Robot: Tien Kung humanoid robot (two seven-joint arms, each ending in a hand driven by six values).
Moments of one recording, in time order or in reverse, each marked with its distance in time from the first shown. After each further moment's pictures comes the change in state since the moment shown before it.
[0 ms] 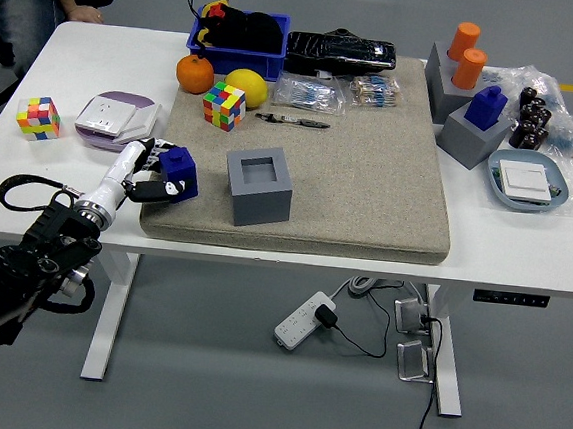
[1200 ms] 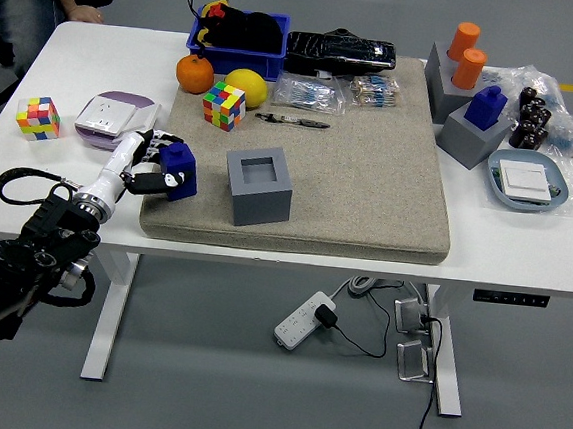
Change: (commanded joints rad) left arm 0.004 -0.009 -0.045 0.000 0.005 -0.008 0.004; right arm 0.003 0.000 0.002 0.000 -0.002 0.000 -0.001
